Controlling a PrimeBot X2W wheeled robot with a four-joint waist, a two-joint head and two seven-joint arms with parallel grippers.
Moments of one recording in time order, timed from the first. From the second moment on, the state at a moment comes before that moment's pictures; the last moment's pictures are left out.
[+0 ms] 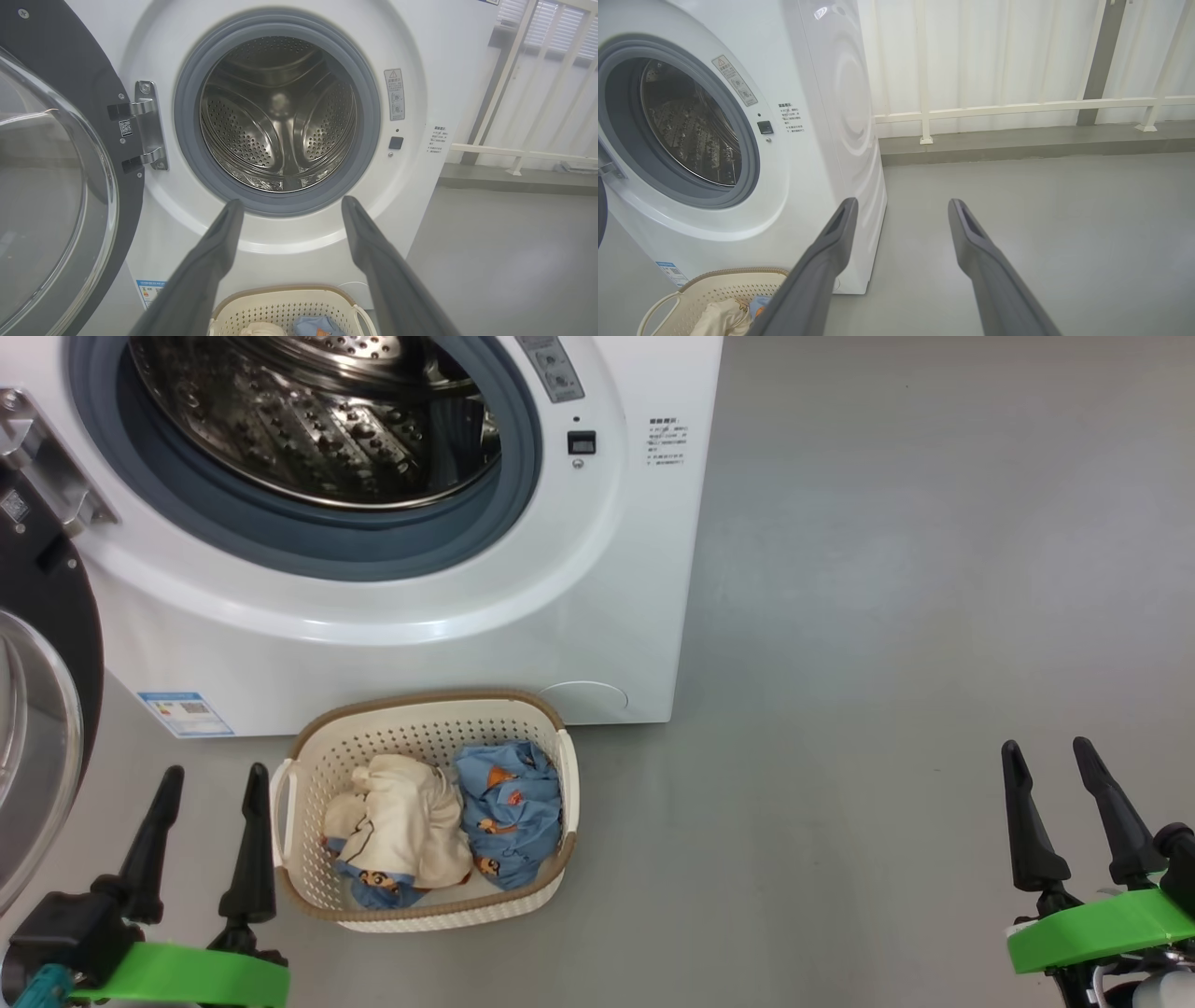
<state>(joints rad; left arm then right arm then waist) -0.13 0.20 -0.02 0.22 -0.37 -0.13 -0.26 -0.03 -0.19 -0.04 0.17 0.34 0.13 -0.25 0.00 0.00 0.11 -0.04</state>
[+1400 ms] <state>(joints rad) -0.16 0.19 -0.02 0.24 -0.37 -0.13 -0.26 -0.05 -0.18 -0.04 0.17 0.34 0.13 -0.25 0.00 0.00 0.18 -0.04</state>
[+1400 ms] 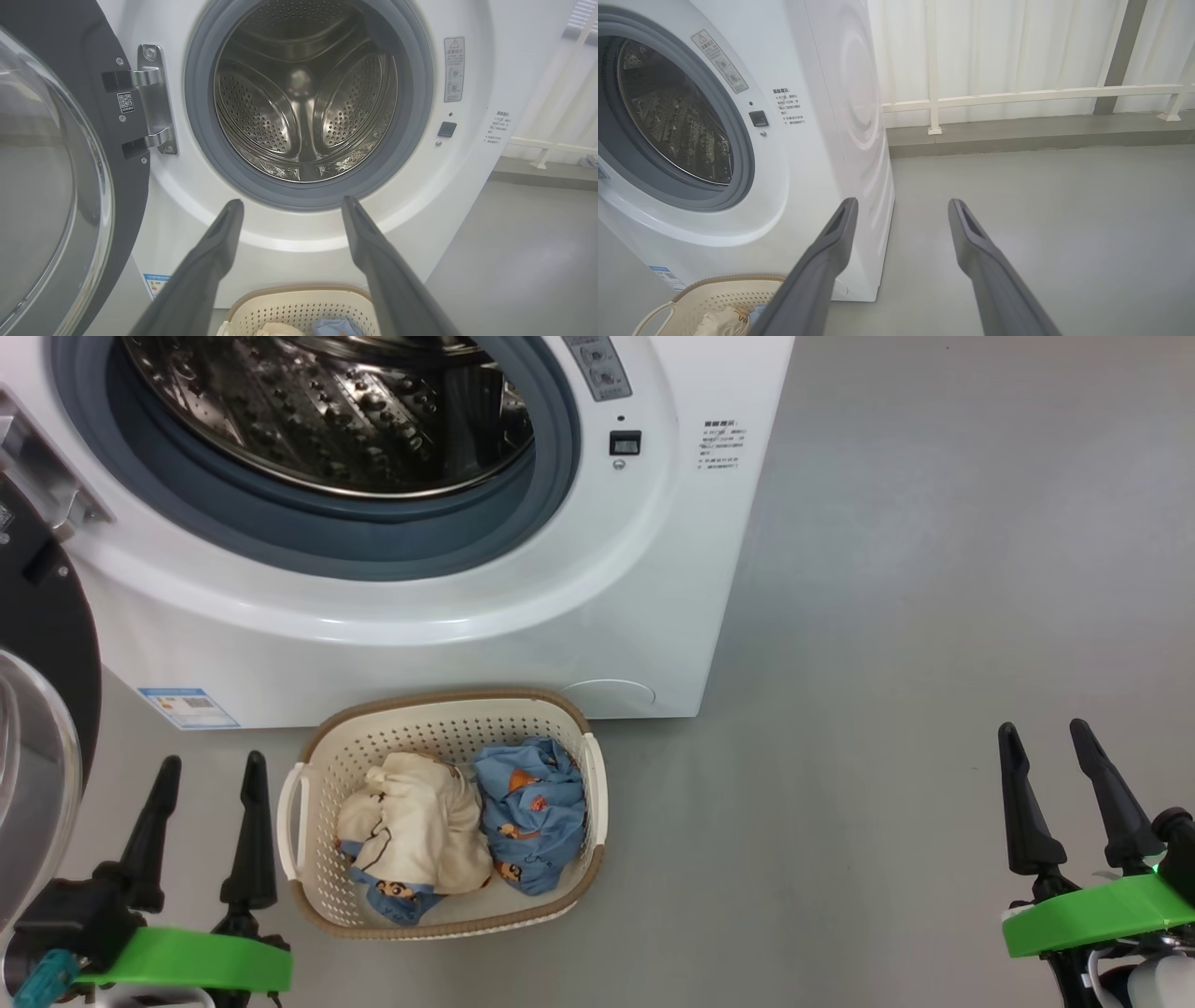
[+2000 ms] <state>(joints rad) -0.19 0.17 -0.06 0.41 -0.33 -0.13 -0.26 -0.06 -0.17 -0.03 0.16 0.34 0.13 -0.25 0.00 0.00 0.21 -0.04</state>
